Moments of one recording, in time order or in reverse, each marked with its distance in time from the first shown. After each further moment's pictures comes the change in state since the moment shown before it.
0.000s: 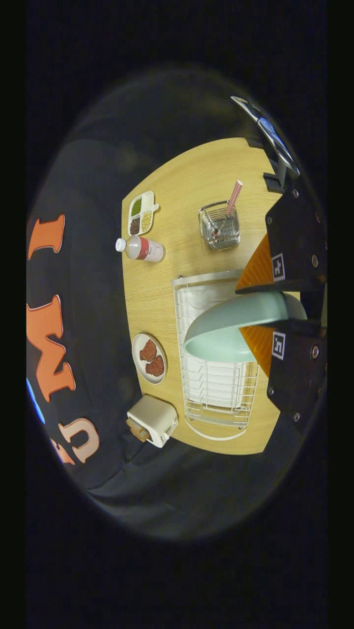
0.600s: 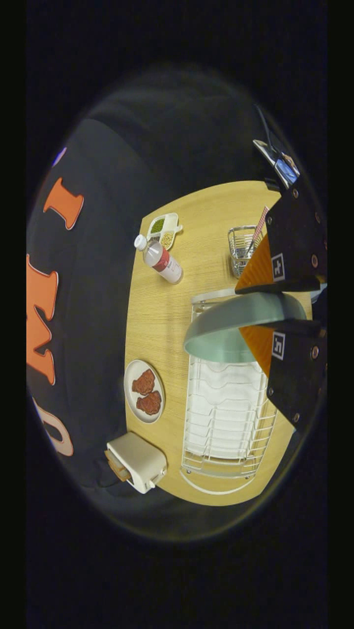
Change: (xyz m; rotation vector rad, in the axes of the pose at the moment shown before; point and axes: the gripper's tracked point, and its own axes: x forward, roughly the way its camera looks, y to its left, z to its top) arm 0.058 0.004 0.053 -0.167 -0.002 -0.303
